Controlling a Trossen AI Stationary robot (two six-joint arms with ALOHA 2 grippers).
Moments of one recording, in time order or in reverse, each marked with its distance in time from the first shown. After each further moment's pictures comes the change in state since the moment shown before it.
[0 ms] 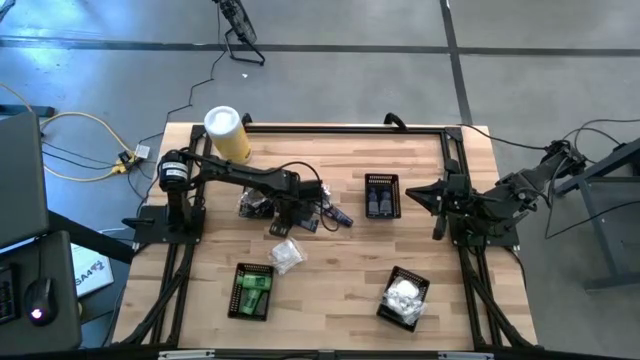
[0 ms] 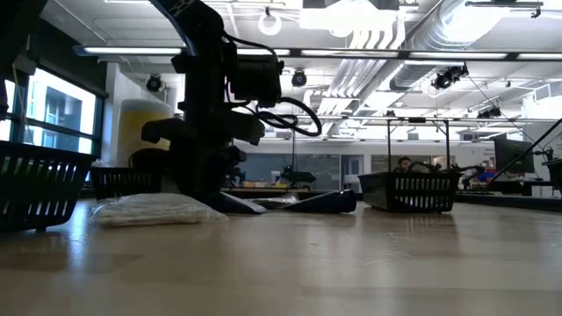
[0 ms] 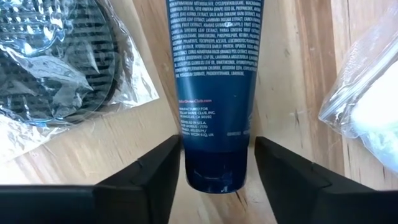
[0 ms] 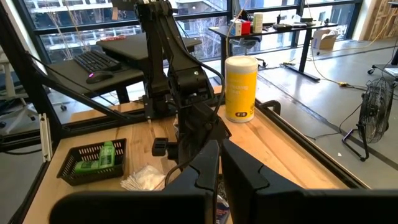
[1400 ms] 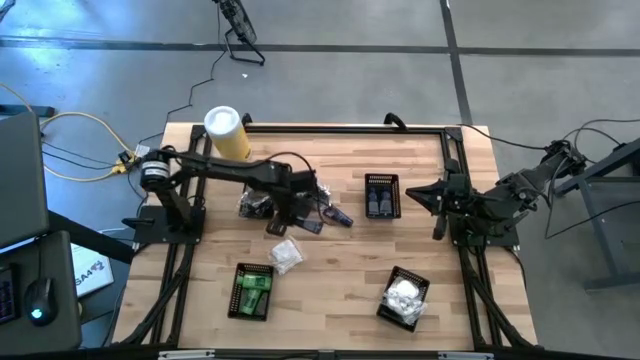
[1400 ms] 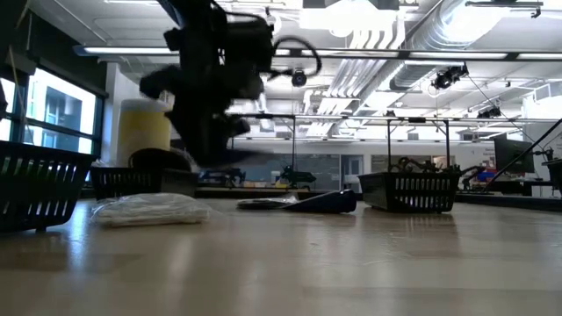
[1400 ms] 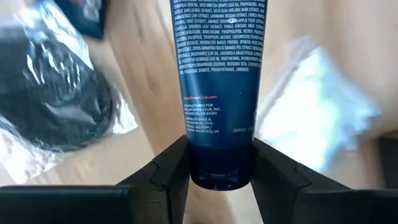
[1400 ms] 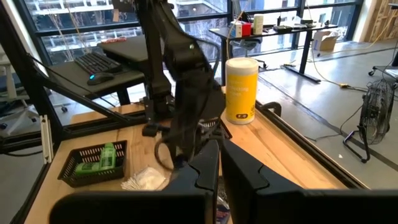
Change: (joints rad) left arm 0.017 -0.146 0.009 -0.016 0.163 0.029; right arm 0.000 -0.003 0.000 0.008 0.000 -0.006
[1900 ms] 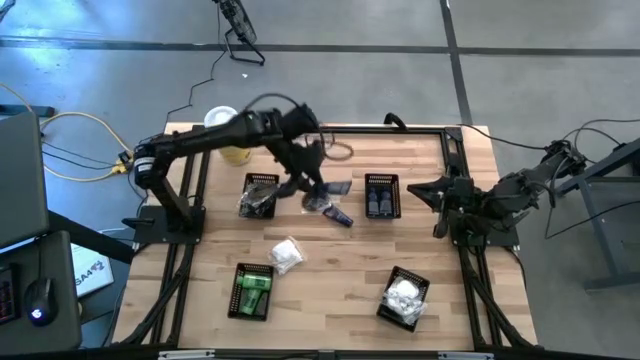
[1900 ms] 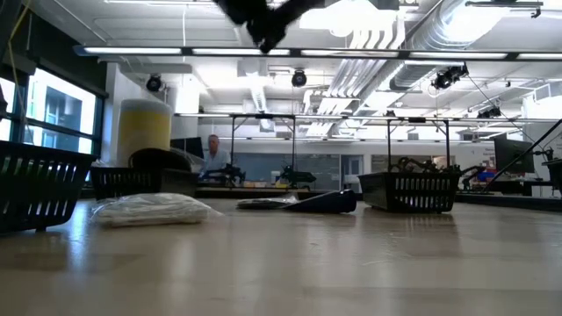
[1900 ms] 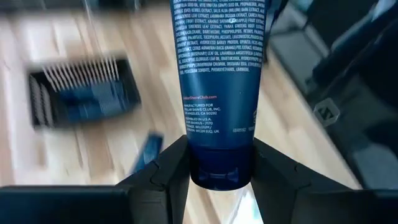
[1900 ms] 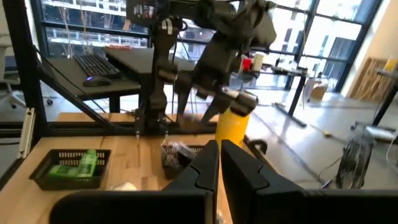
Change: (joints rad) left arm 0.158 -0.054 0.495 -0.126 0.399 -0.037; right arm 0.000 -0.001 0.000 0.151 0.000 -0.322
